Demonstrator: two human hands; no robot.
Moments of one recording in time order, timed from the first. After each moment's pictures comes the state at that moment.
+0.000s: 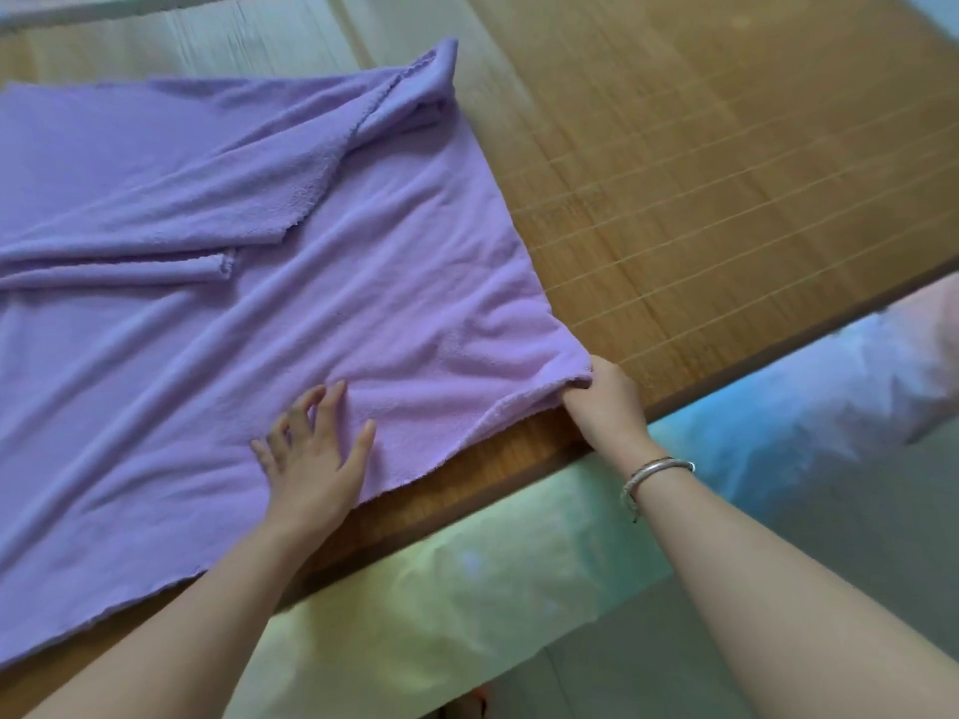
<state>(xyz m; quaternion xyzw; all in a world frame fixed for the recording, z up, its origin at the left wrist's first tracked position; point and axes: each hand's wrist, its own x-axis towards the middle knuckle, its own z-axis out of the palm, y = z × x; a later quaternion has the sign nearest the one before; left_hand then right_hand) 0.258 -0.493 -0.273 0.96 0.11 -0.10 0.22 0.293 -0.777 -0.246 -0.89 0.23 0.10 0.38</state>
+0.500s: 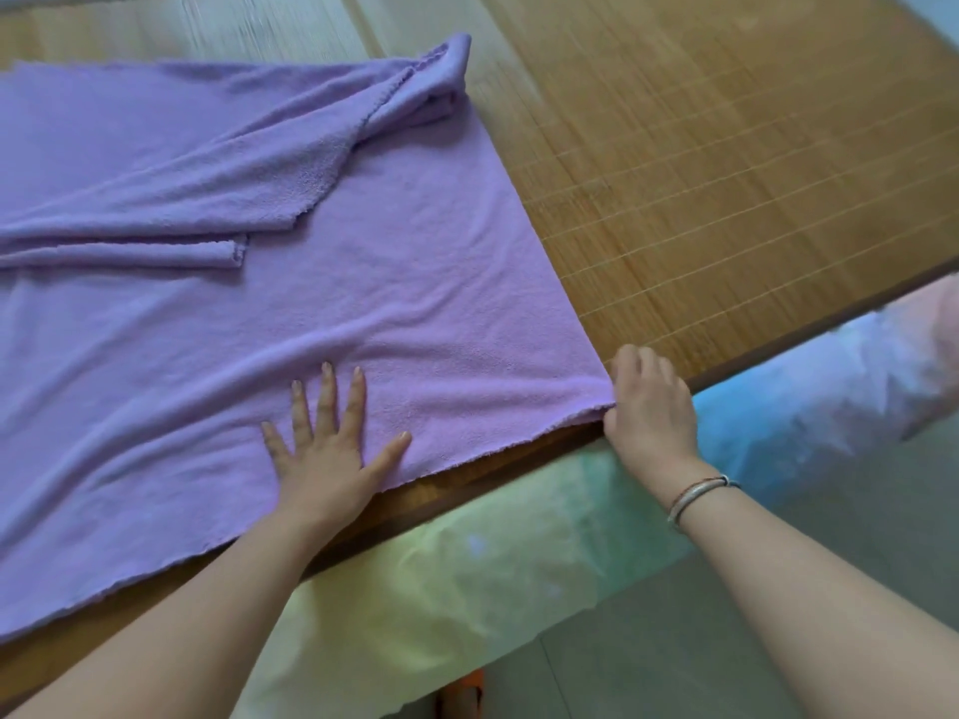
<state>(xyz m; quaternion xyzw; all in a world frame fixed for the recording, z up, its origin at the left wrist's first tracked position) 0.247 -0.492 -0.282 0.97 0.04 -0.18 0.13 0.264 -0.804 -0.246 -1.00 0.06 -0.01 0.00</state>
